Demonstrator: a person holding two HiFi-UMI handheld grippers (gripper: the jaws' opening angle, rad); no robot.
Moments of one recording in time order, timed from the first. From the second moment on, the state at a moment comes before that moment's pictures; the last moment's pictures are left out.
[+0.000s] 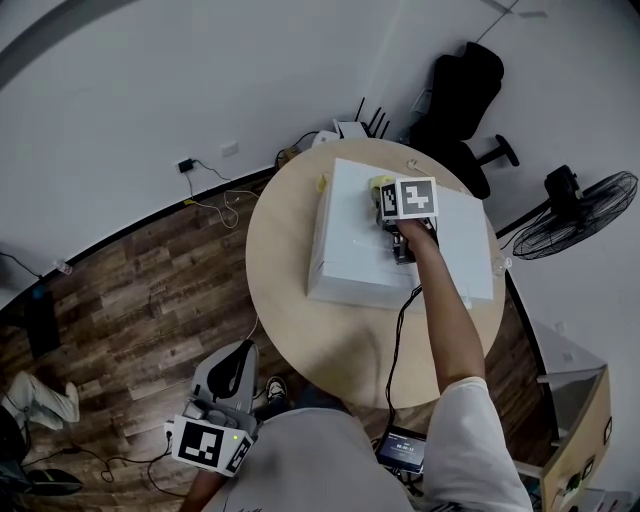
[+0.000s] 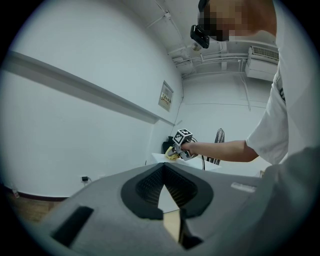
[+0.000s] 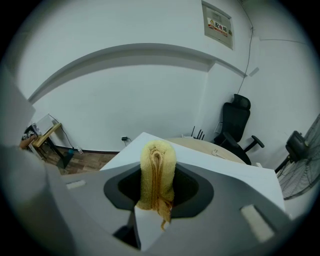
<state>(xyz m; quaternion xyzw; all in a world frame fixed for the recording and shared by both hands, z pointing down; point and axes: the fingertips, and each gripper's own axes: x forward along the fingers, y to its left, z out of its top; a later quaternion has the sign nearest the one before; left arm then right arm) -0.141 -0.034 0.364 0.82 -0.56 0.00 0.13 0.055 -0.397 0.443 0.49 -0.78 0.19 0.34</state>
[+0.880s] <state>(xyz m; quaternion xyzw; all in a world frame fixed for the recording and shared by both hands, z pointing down) -0.159 -0.022 0.356 0.81 -0.57 0.00 0.12 -0.069 -0.366 0.419 0.39 -0.86 0.20 0.27</state>
